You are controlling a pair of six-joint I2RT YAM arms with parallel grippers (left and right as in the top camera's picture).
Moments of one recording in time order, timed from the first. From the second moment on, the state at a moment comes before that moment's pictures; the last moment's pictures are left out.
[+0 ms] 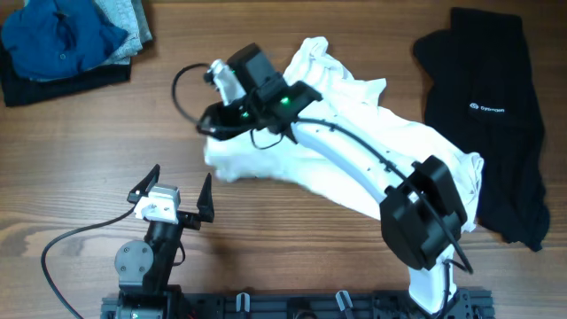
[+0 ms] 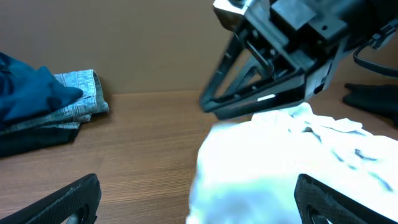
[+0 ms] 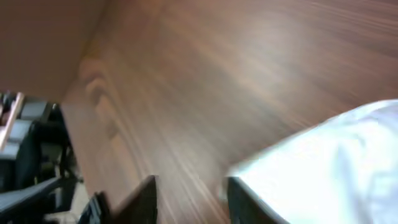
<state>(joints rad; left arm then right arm) -0.05 0.01 0.01 -0.06 0.15 -0.03 0.74 2.05 1.70 -0.49 -0.55 0.34</state>
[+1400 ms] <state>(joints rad) -0.05 0.01 0.01 -0.06 0.15 -0.03 0.10 2.32 1.90 -0.95 -0.06 0.13</state>
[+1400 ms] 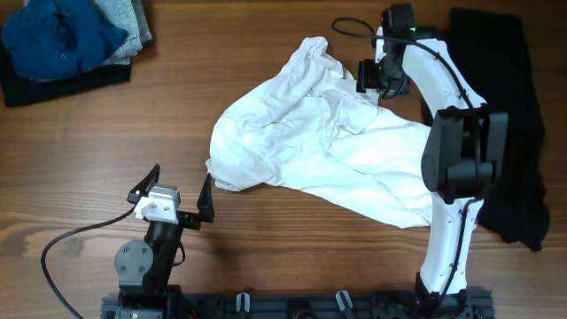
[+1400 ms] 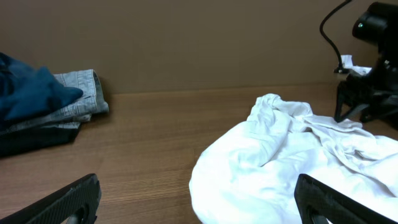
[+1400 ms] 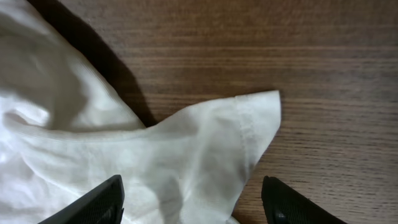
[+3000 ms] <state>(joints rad) -0.05 0.01 0.01 -0.06 0.15 -0.03 0.11 2.37 2.39 -0.28 -0.35 0.49</state>
